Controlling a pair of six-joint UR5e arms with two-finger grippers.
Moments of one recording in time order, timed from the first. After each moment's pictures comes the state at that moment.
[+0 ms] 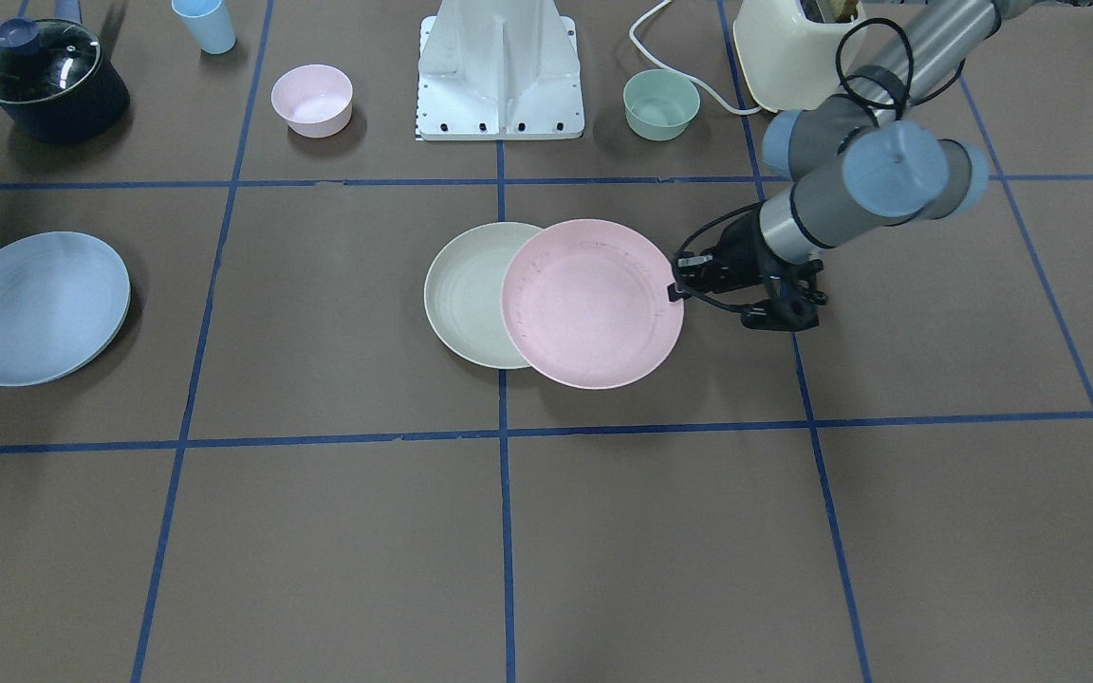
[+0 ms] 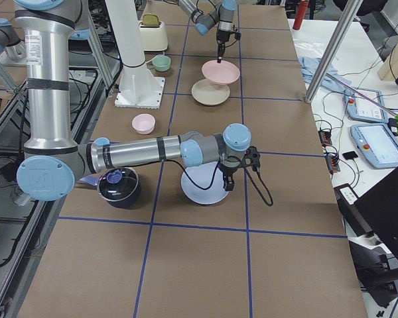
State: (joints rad) left arm -0.72 -2.00 -1.59 -2.21 -2.33 -1.37; right arm 1.35 -1.59 1.75 -1.48 2.47 0.16
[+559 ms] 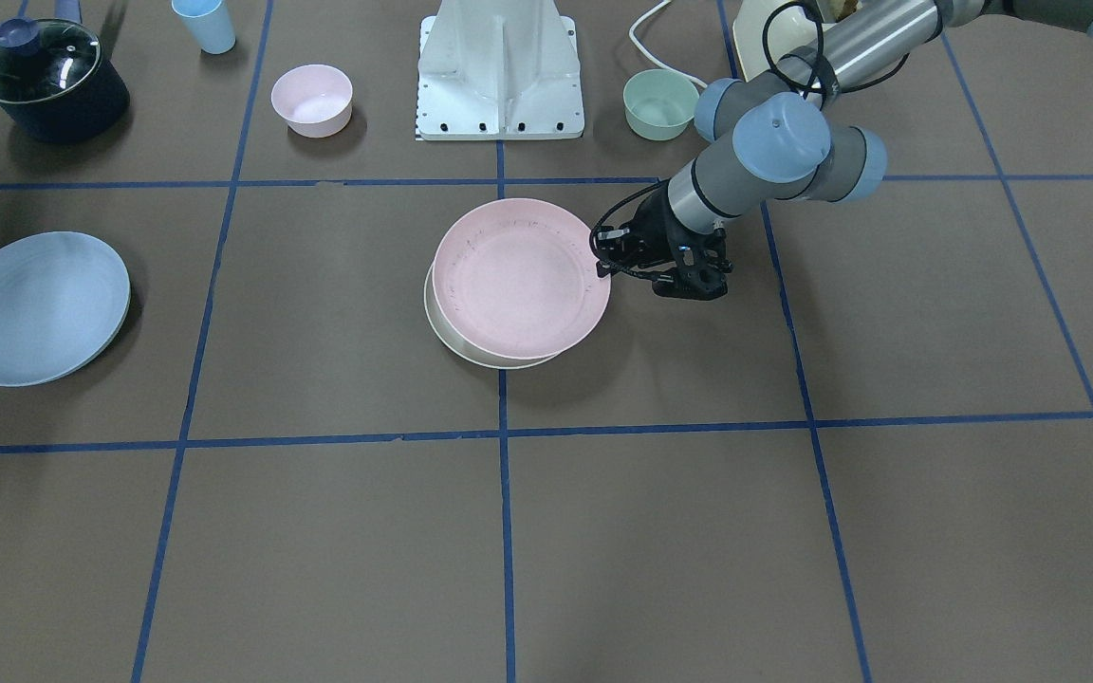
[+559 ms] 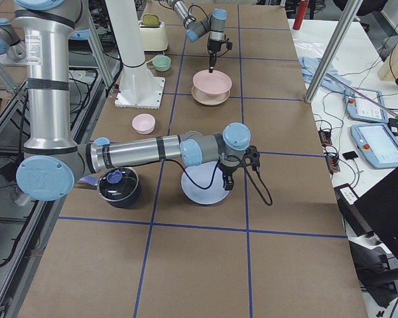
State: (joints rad) left arm -0.62 -2.04 -1.61 -2.21 -2.23 -1.44; right arm 1.35 -1.60 1.75 -1.48 2.48 0.17
